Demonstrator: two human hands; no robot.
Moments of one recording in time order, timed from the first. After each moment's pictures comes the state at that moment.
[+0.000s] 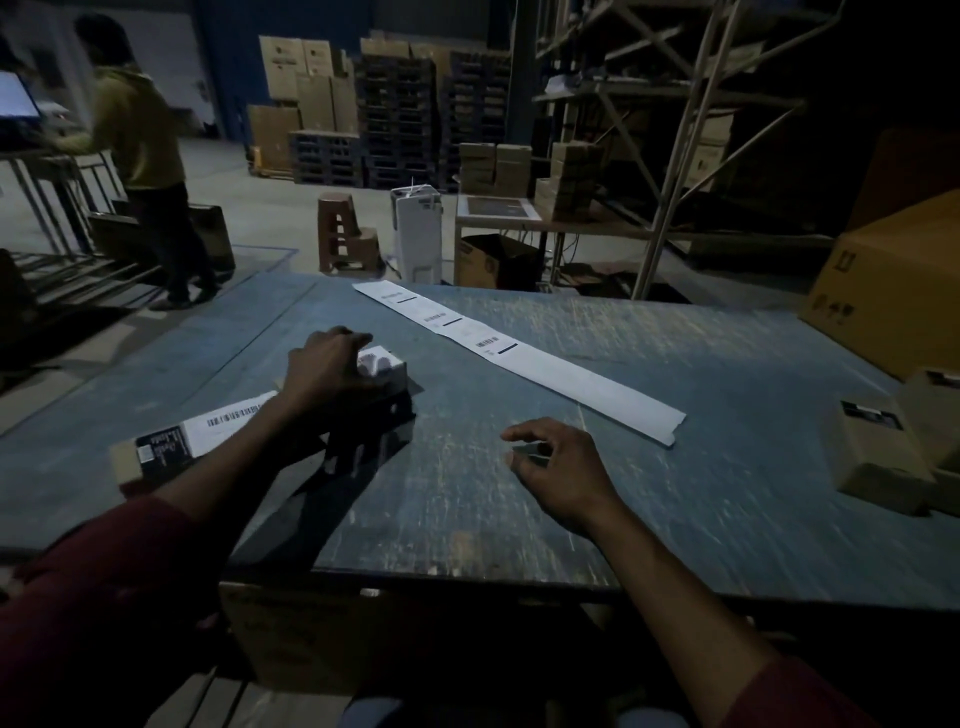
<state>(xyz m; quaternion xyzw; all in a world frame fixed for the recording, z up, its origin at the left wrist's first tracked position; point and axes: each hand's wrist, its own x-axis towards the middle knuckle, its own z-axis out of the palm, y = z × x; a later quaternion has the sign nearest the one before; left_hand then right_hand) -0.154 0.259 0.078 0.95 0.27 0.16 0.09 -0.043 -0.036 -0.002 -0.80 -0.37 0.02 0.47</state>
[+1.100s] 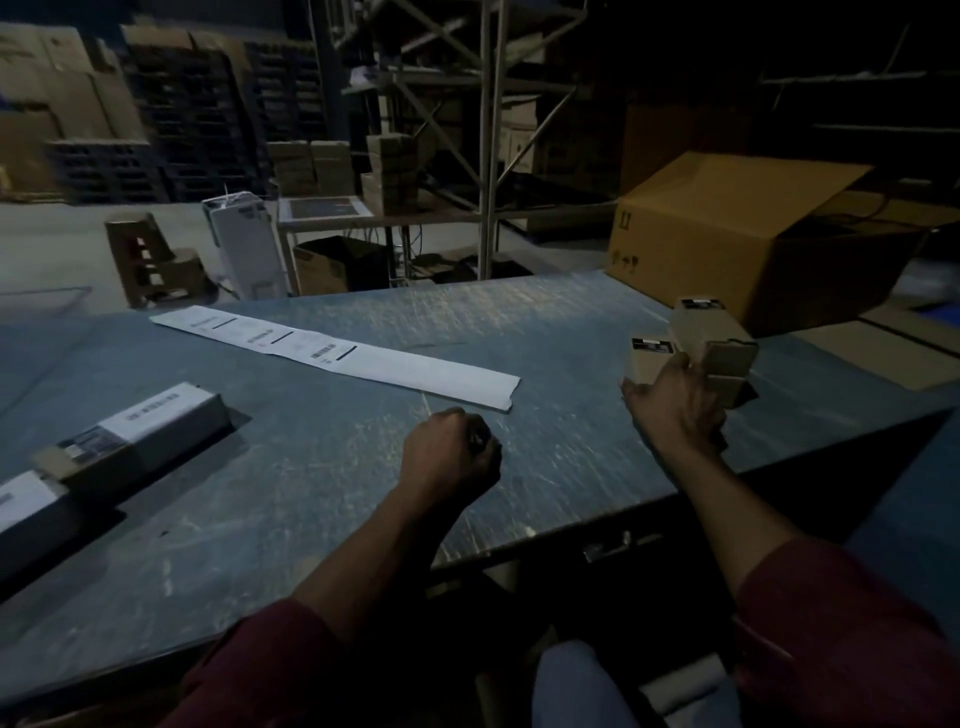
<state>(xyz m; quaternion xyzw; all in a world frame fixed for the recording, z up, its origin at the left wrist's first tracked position) -0.052 -0.023 0.003 0.95 0.04 0.24 0.22 0.058 -0.277 0.040 -0.95 0.12 -0.20 0.21</state>
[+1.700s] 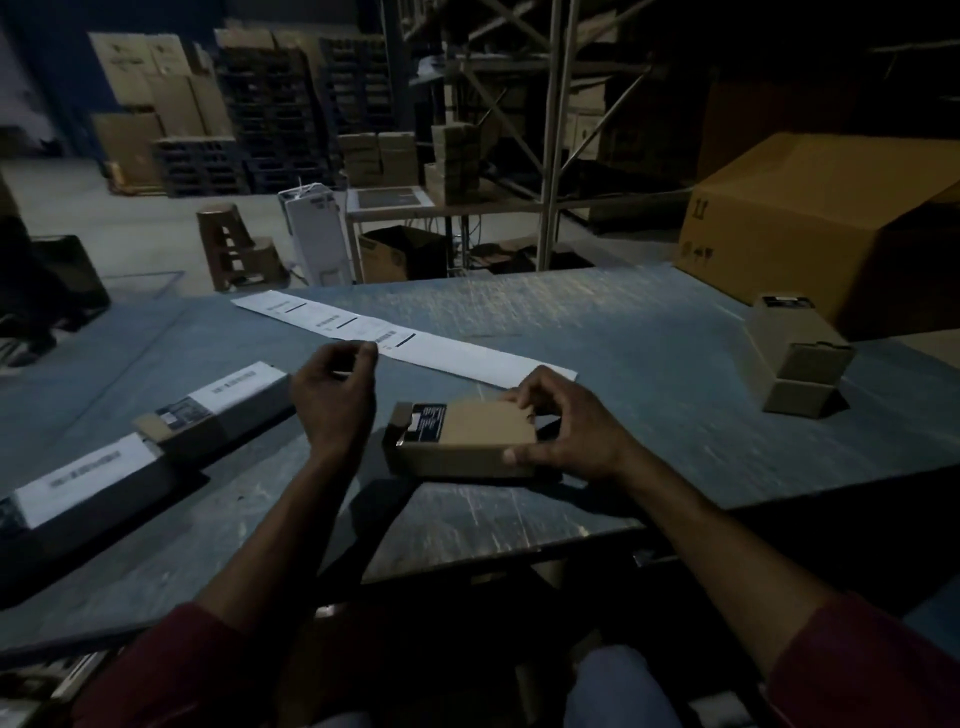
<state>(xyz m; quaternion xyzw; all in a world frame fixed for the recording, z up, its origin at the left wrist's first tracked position) -0.084 0.111 0.042 0.68 0.21 0.48 0.52 -0.008 -0.162 0.042 -0.78 -0.41 0.03 0.47</state>
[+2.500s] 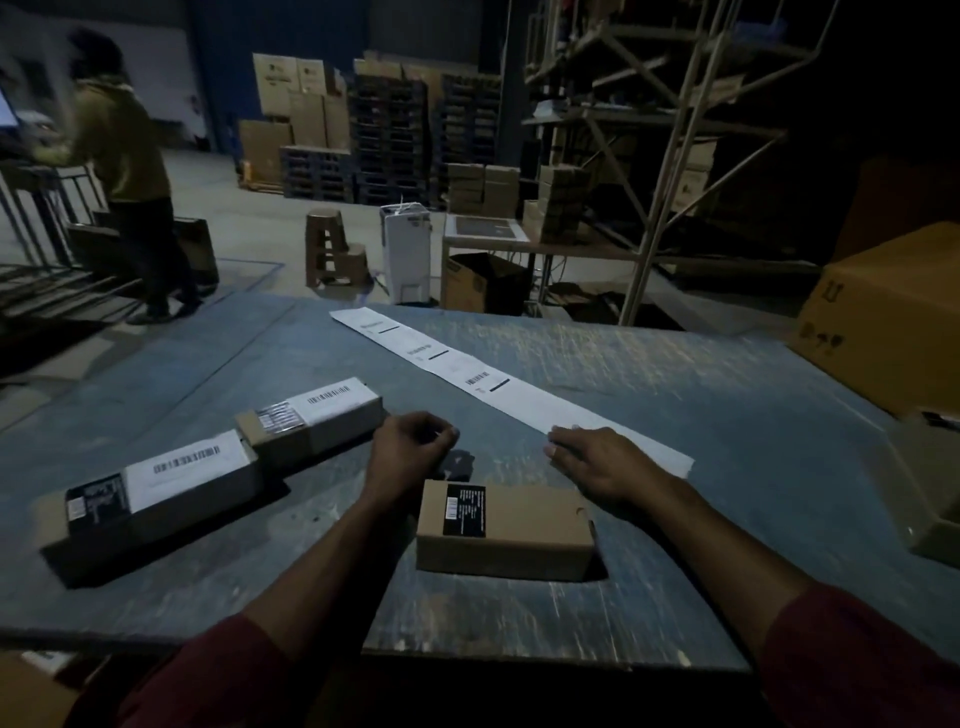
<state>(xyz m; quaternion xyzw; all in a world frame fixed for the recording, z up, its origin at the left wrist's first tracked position) -0.083 0.173 -0.004 0.76 0.22 0.30 0.53 0.074 -0.066 0.028 -0.90 -0.42 0.02 0.13</state>
